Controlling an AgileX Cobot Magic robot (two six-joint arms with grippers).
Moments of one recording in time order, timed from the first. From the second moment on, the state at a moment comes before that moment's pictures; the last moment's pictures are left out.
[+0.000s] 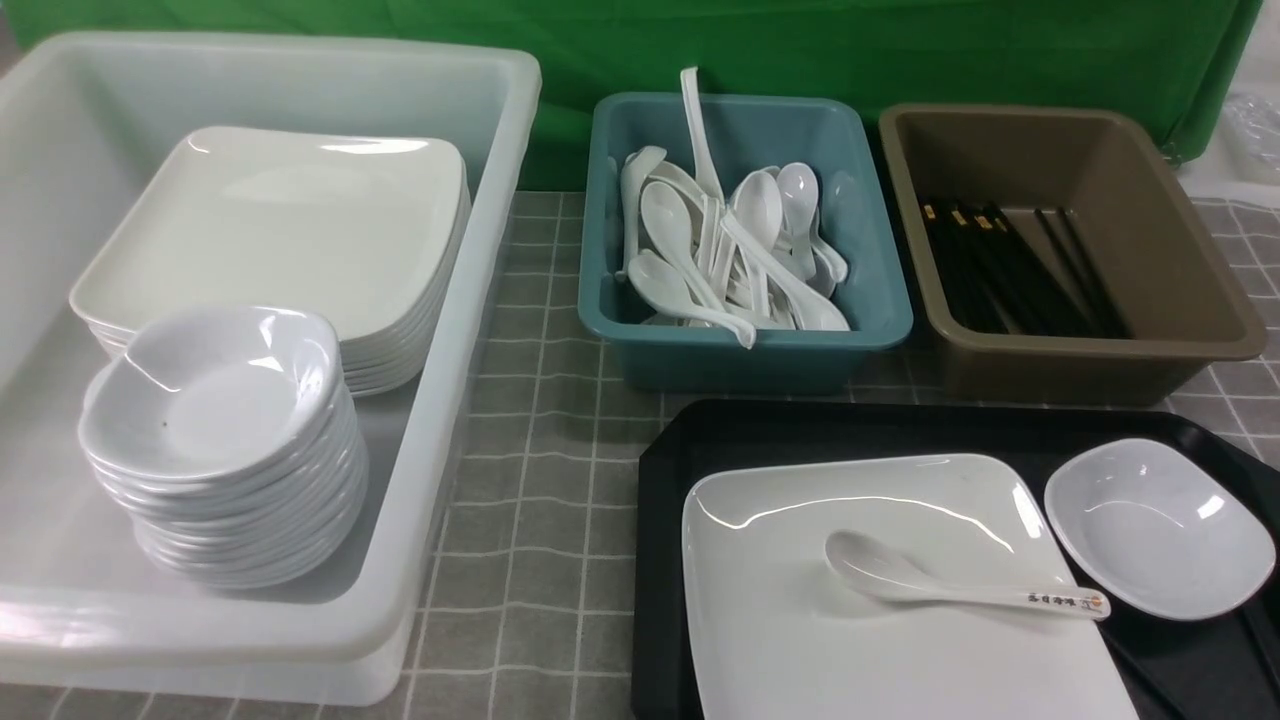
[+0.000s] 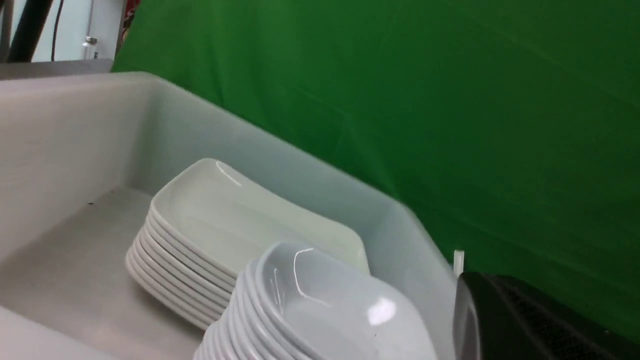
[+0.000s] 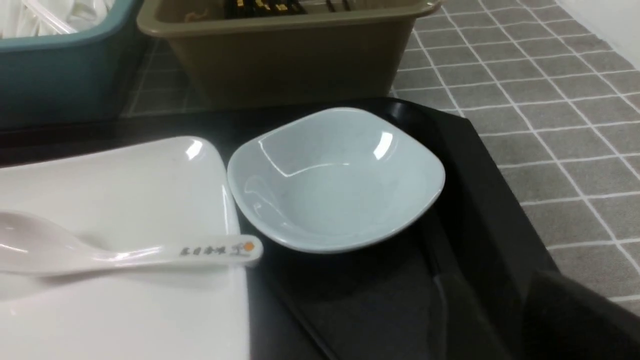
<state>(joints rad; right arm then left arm) -0.01 0.00 0.01 -0.20 0.25 0.32 -0.04 0.01 0.01 -0.41 -0.12 -0.10</state>
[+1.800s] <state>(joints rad) 0.40 1.53 -1.30 0.08 1.09 -0.25 -0.23 1.05 -0.83 -0.46 0.94 0.33</state>
